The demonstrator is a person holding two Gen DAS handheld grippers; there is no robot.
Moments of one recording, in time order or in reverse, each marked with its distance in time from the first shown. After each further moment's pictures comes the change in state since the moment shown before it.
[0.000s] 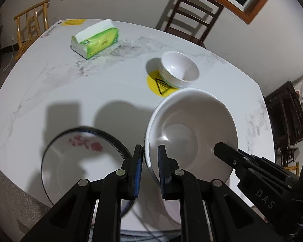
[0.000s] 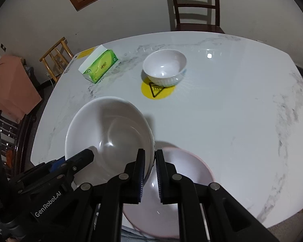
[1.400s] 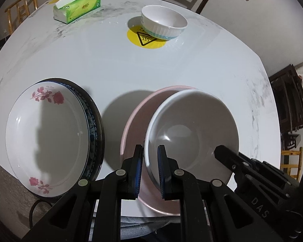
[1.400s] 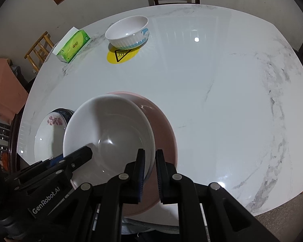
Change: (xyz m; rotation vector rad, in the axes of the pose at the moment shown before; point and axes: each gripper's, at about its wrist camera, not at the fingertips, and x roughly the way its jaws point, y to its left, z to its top) left arm 0.059 -0.038 -0.063 0.007 0.132 0.009; right arm 0.038 -0.063 -0.062 0.072 0.096 -0.054
